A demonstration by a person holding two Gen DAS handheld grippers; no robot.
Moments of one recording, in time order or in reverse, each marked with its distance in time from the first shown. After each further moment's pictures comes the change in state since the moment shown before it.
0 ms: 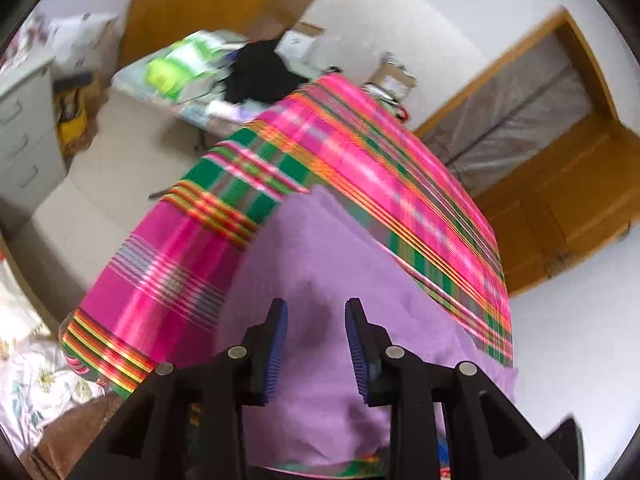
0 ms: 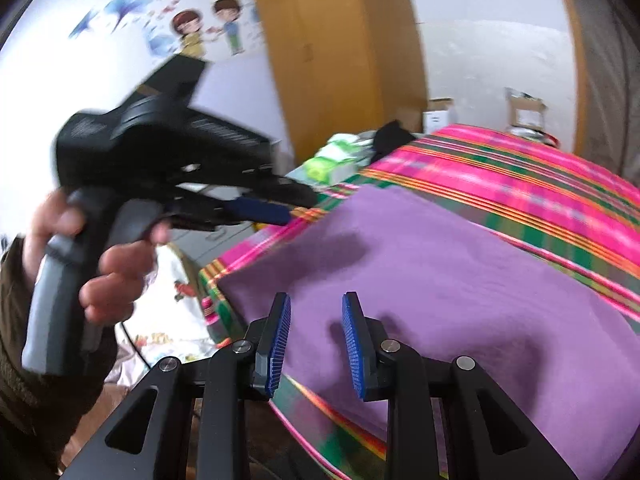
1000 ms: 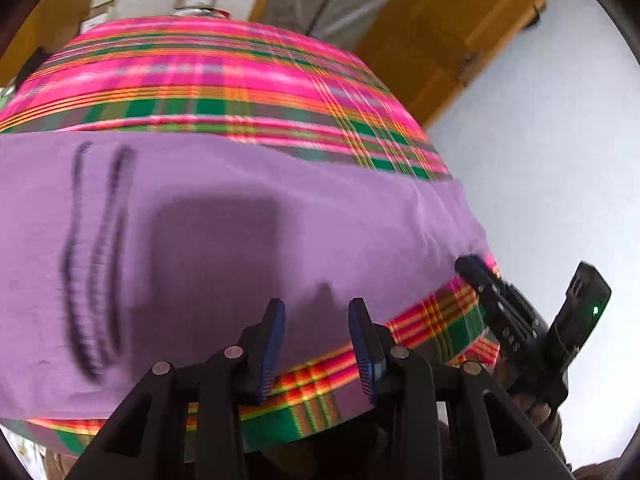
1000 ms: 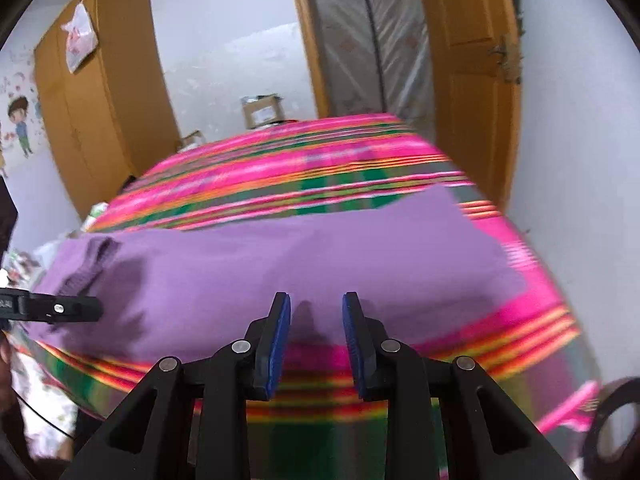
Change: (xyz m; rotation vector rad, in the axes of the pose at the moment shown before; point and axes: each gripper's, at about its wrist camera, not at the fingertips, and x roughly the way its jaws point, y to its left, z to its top) left arm 0.117 -0.206 -0.143 0.525 0.321 -0.165; right arm -0.205 -0.199 -0.145 0.430 -0.119 -0.679
